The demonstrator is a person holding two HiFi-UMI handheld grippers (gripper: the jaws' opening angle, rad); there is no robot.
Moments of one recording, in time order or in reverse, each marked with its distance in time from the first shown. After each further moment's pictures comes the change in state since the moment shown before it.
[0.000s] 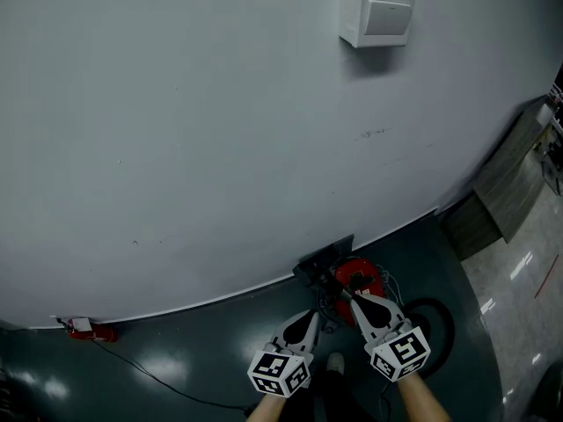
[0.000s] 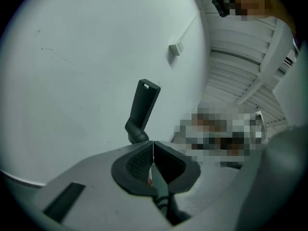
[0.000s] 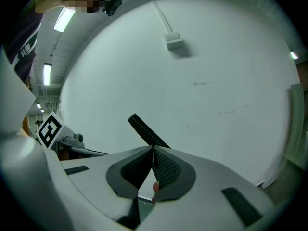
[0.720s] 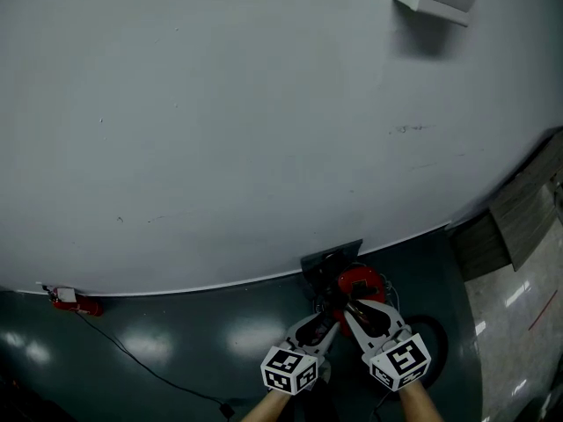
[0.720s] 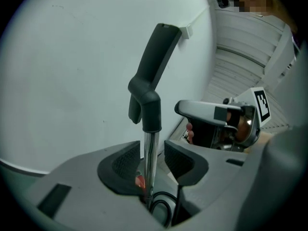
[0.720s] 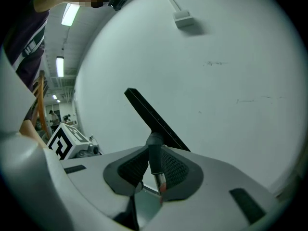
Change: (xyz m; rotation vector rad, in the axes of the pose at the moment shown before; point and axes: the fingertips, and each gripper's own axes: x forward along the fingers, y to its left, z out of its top) left arm 0.067 0.018 -0.083 -0.073 0.060 -0.030; right arm 0.037 -0.011 -0.045 -0.098 0.132 0.164
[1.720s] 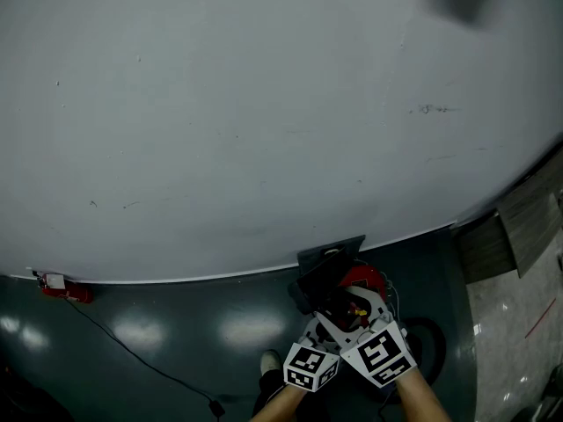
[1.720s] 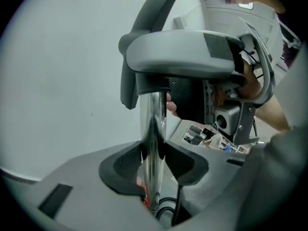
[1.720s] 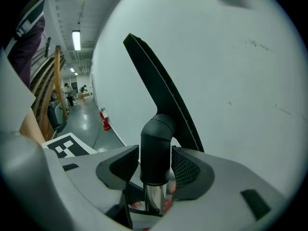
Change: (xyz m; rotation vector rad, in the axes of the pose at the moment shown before) left arm 0.076 0.003 -0.039 0.068 -0.055 -0.023; right arm 0.066 0.003 -0.038 -0.241 0.257 0.141
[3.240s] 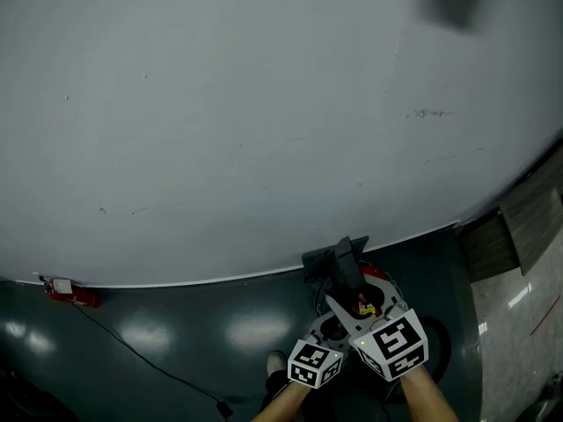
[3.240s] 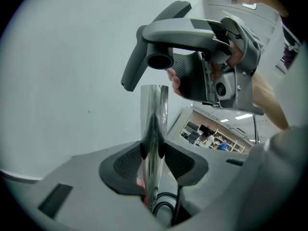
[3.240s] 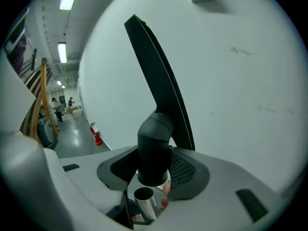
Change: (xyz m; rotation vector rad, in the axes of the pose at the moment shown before) left arm 0.000 -0.003 -0.003 -0.006 0.063 -0.030; right arm -0.020 -0.030 0.042 0.159 -0.082 -0.083
